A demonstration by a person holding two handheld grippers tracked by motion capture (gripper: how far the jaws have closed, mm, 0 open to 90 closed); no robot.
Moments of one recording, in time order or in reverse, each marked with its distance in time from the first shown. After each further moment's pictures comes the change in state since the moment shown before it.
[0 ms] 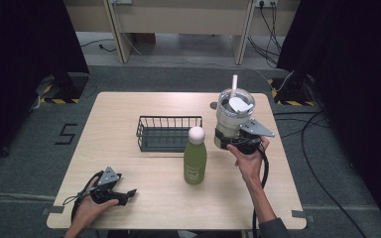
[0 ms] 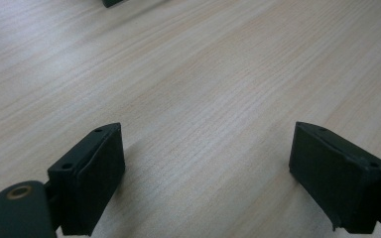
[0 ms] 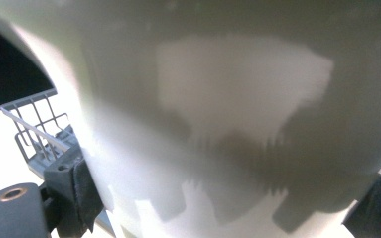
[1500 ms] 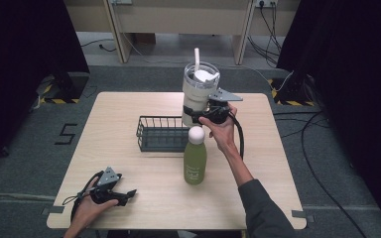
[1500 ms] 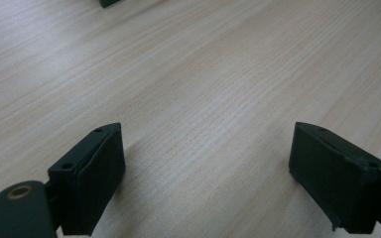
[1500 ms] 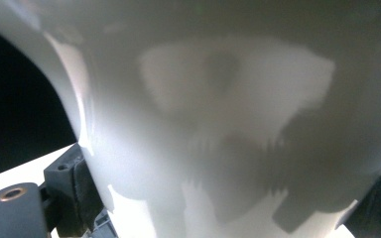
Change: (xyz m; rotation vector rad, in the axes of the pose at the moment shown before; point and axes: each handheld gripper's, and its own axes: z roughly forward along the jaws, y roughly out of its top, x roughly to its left) left arm 0.000 0.000 -0.001 0.003 -0.008 0.006; right arm 0.022 0.058 0.101 -0.031 0.281 0.010
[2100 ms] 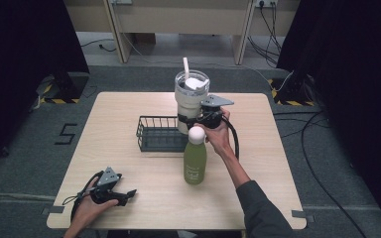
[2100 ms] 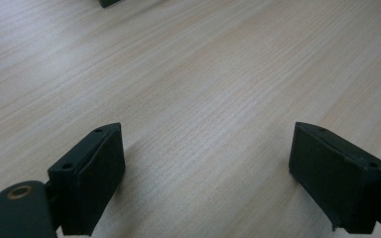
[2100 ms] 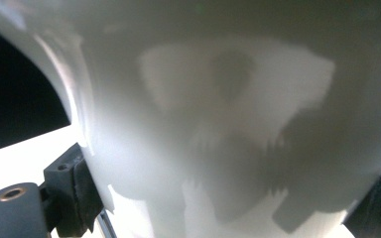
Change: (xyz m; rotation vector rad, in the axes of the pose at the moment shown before) left arm 0.000 0.000 0.000 0.000 0.000 0.000; right arm 0.007 -0.020 0.016 0.063 0.065 -0.036
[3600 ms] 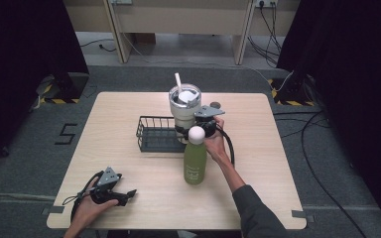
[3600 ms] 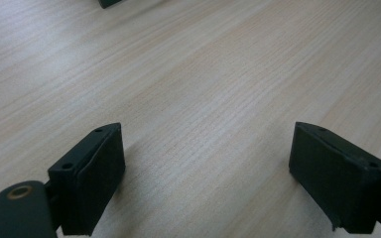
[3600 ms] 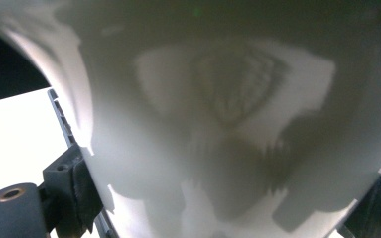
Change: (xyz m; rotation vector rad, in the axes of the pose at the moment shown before) left arm 0.000 0.000 0.000 0.000 0.001 0.000; right arm 0.004 -0.039 0.021 0.080 0.001 -0.047
